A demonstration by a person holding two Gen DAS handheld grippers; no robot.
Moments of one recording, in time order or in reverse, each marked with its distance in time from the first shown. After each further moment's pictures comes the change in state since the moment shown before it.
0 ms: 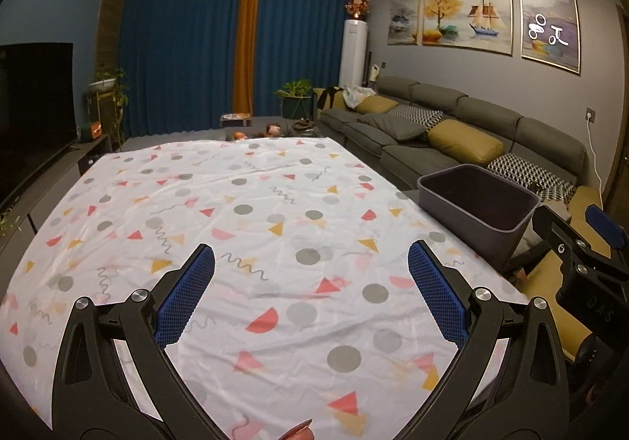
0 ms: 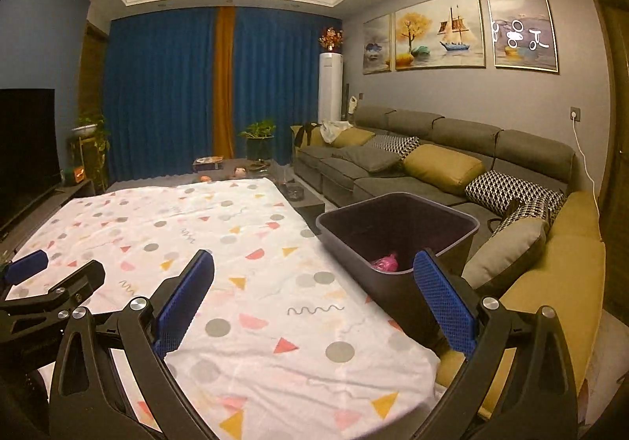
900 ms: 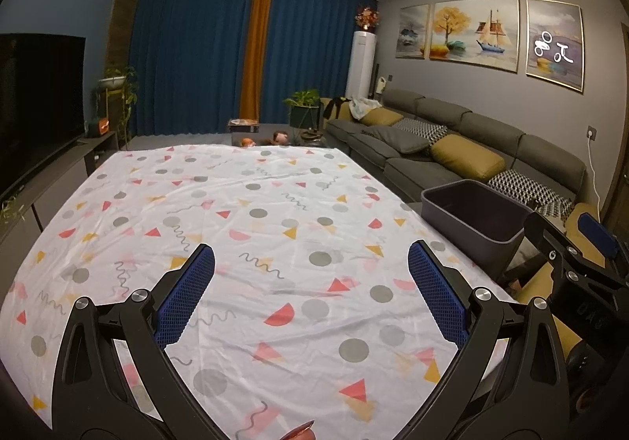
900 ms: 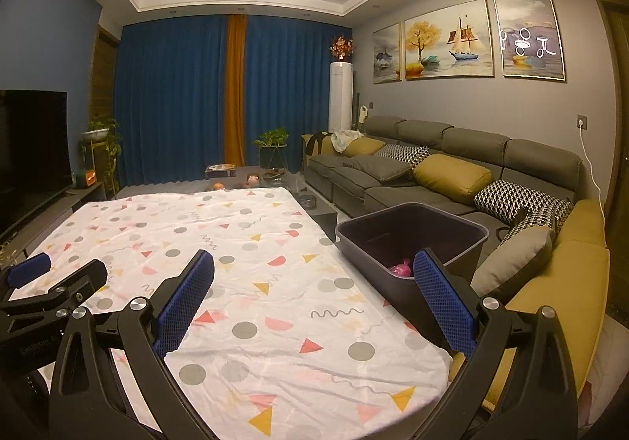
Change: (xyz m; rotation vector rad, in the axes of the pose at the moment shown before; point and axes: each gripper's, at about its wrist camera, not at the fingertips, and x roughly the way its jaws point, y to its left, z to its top) left arm -0.028 0.019 0.002 -0.047 -0.036 0.008; right arm -0.019 0.019 0.003 -0.009 -0.030 0.036
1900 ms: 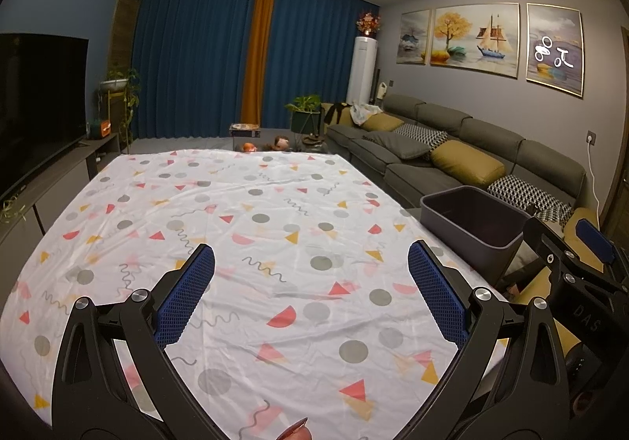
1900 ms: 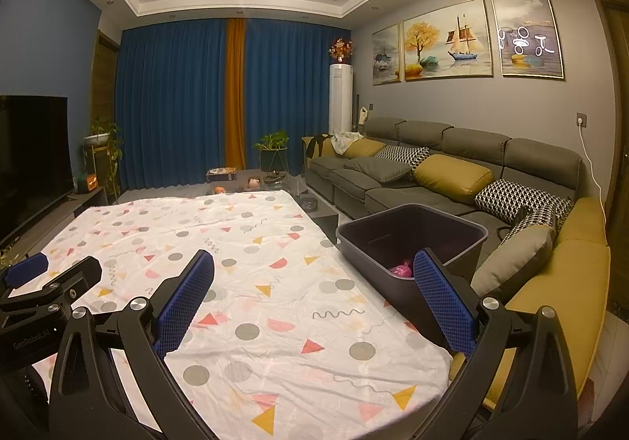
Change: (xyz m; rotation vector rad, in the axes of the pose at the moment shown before) left arm -0.006 0.001 0.004 -0.008 -0.015 0.000; right arm -0.002 -0.001 0.002 0.009 -0.008 0.000
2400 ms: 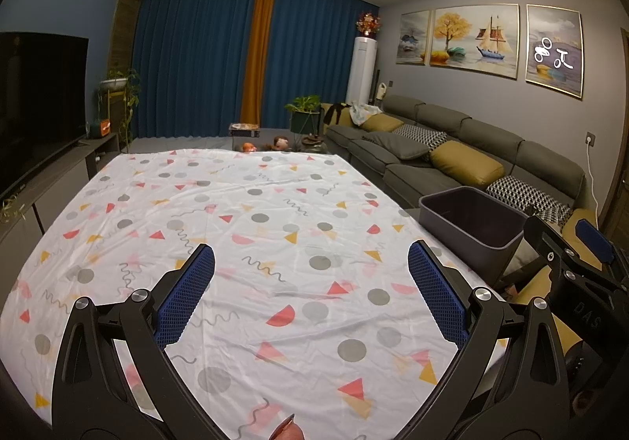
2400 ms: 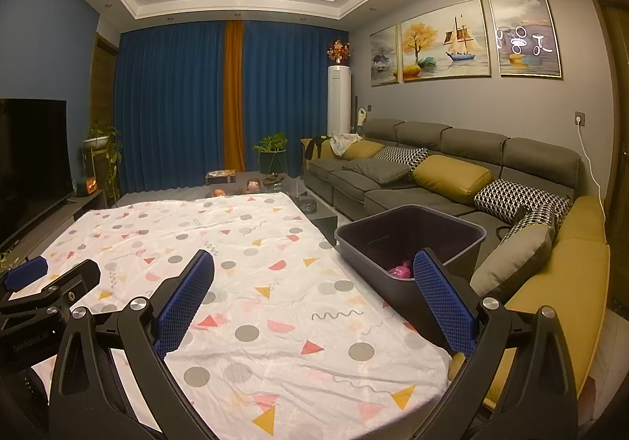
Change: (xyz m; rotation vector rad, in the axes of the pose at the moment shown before) left arm -0.001 0.000 0.001 -0.003 -0.001 -0.003; right arm -0.001 0.000 0.000 0.009 -0.006 -0.001
